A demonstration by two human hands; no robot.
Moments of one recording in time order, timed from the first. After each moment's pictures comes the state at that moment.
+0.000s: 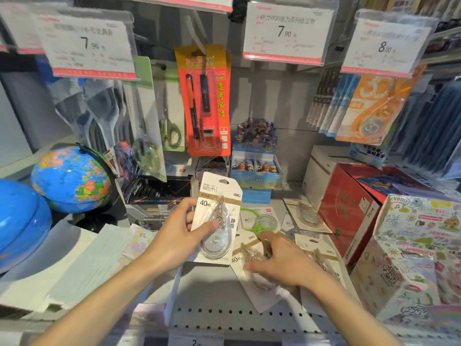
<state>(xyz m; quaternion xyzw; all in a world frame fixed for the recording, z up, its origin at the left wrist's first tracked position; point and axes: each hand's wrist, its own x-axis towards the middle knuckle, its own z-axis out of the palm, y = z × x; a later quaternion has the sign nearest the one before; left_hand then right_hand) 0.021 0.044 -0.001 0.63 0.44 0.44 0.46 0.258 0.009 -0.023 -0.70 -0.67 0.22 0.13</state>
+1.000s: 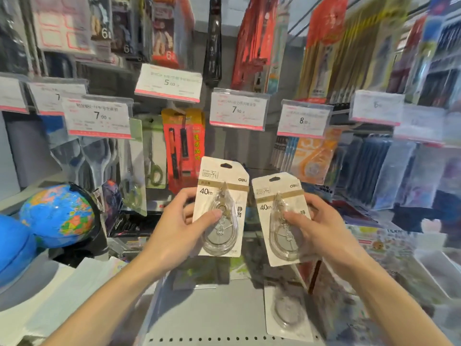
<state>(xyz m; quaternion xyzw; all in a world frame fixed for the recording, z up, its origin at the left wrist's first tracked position) 0.061 0.002 0.088 0.66 0.31 0.54 0.43 0.334 -0.058 0.106 -0.56 -0.56 0.25 0.56</state>
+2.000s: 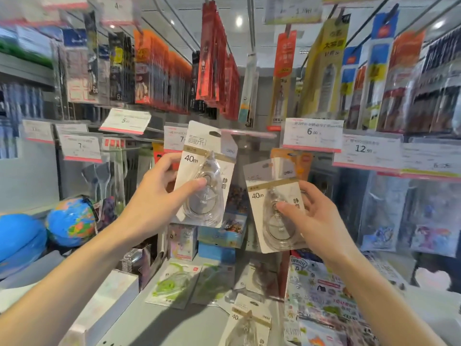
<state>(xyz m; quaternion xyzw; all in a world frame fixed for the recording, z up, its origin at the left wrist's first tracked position) 0.144 -0.046 0.185 0.69 0.37 0.60 0.18 0.438 -0.035 0.158 -0.39 -0.68 0.26 0.57</state>
